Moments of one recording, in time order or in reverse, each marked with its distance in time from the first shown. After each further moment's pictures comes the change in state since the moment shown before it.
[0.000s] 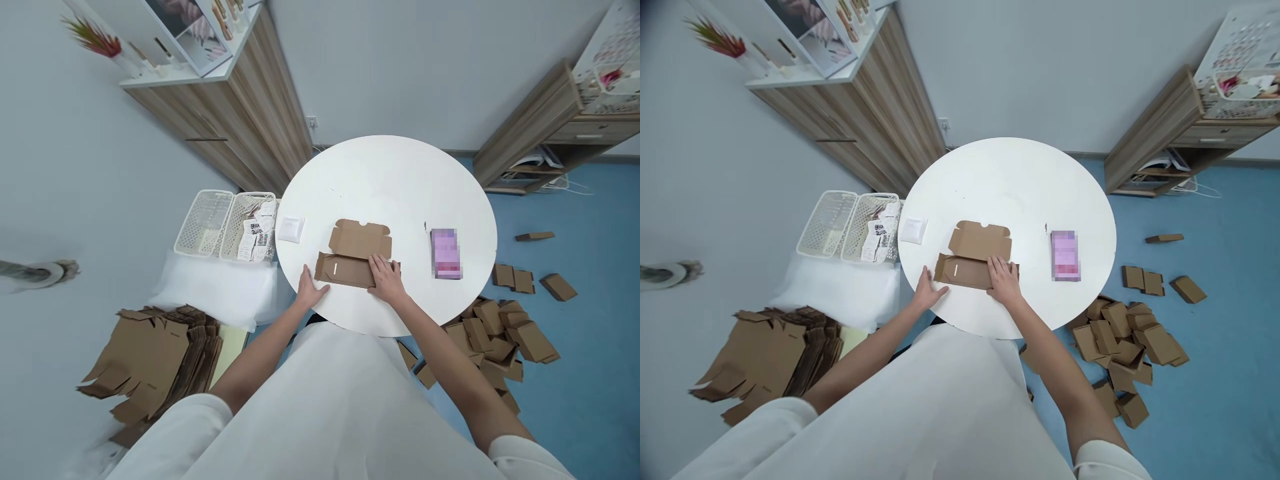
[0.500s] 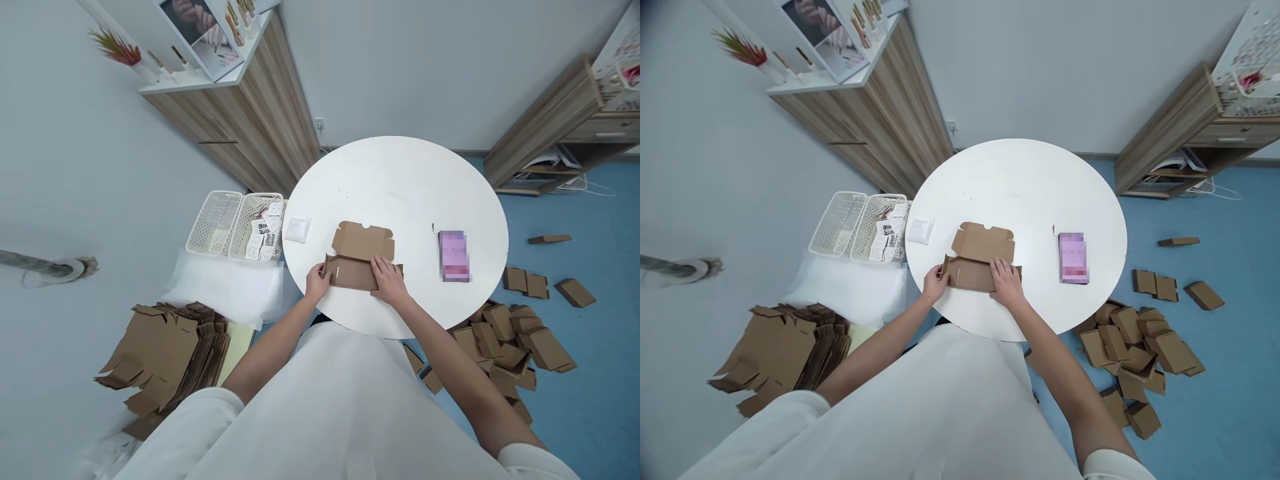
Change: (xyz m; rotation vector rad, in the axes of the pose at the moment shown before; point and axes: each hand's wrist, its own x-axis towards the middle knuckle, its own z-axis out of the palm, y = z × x) left_hand 0.022 0.012 0.001 -0.315 0.067 -0.038; right_hand 0.003 -0.006 0.006 0.069 -0.025 -0.017
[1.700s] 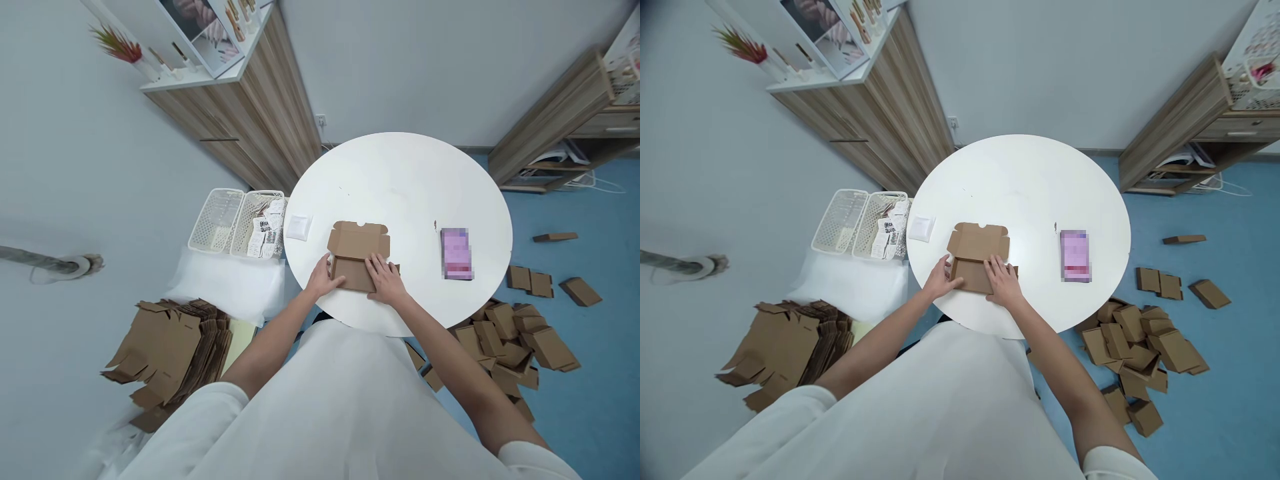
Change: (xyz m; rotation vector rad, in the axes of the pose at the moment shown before) left_hand -0.003 0.021 -0.013 0.327 -0.241 0.223; right_hand -0.002 -0.010 -0.003 -0.036 -0.027 -0.100
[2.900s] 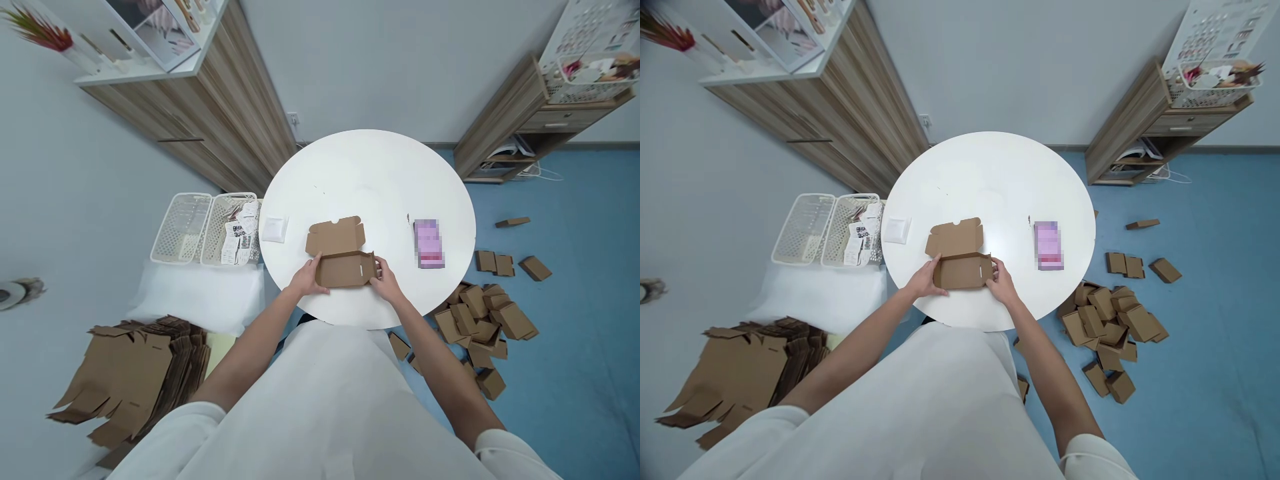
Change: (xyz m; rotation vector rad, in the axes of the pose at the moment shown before) left_hand 0.010 0.009 -0.002 0.048 -0.203 0.158; right_hand -0.037 0.027 -0.005 0.945 0.180 0.488
